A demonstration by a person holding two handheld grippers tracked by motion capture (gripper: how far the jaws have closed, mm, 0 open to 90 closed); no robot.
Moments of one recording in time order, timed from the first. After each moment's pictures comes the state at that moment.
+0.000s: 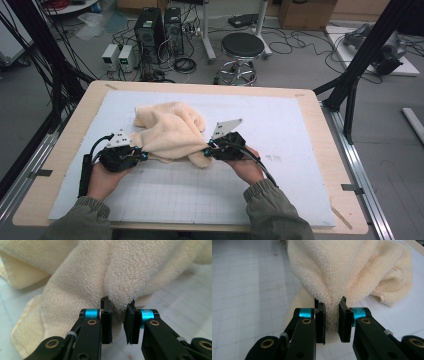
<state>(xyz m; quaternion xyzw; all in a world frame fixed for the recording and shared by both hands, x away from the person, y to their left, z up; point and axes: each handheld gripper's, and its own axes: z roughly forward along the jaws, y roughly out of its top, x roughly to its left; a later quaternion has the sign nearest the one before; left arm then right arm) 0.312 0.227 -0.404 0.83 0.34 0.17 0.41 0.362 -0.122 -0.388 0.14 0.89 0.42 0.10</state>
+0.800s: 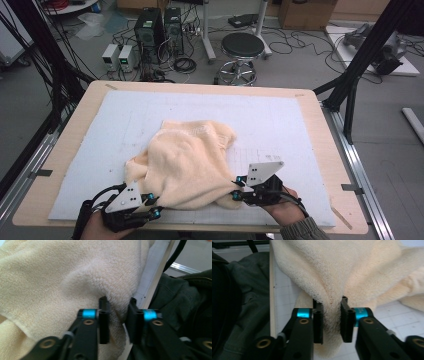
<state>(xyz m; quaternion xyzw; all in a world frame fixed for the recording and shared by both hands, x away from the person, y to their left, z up) 0.184 0.180 -0.383 0.87 0.21 0.11 0.43 0.247 -0.194 -0.380 0.10 0.90 0.42 0.08</state>
